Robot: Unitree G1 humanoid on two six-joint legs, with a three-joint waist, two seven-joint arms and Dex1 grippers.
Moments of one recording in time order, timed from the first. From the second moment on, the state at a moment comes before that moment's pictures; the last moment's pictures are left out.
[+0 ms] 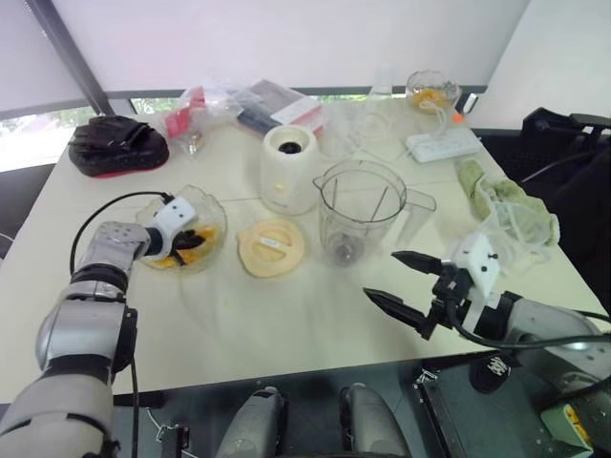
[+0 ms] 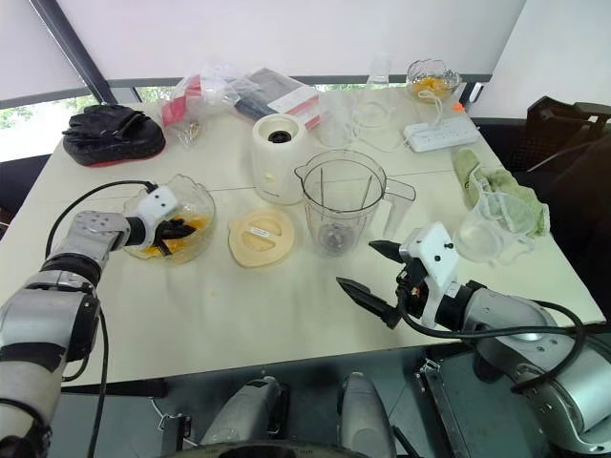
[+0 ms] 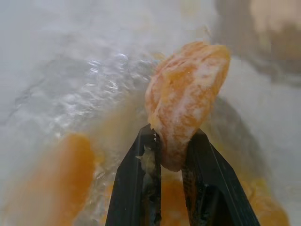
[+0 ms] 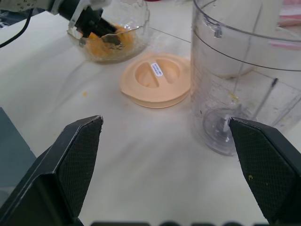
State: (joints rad) left arm -0.94 0.64 0.02 1.32 0.12 -0.17 -0.95; right arm 0.05 -0.77 -0.20 -0.79 0.81 0.80 0.50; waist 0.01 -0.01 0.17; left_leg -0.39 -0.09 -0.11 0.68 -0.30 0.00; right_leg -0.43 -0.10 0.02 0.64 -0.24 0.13
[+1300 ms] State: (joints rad) left arm -1.45 0.05 -0.08 1.26 -0.03 -0.16 -1.26; right arm 0.23 -0.68 -0.25 -0.90 0.75 0.79 0.37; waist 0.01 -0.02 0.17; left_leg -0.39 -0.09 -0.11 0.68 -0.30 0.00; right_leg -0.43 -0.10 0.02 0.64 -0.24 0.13
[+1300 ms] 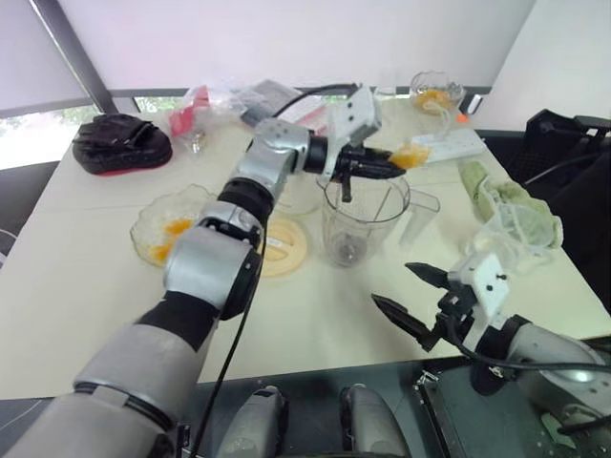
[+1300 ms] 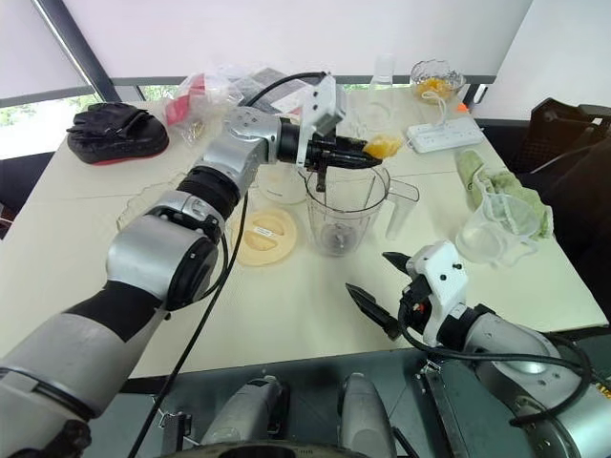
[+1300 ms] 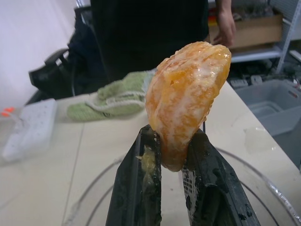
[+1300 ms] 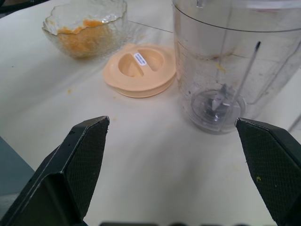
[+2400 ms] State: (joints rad) left arm -0.89 0.42 0.06 0.42 -0.22 0.23 -1.26; right arm 0.24 -0.70 -0.35 -0.85 0.73 0.79 0.39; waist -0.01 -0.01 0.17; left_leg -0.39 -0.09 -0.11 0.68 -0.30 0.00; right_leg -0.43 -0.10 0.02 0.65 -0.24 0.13
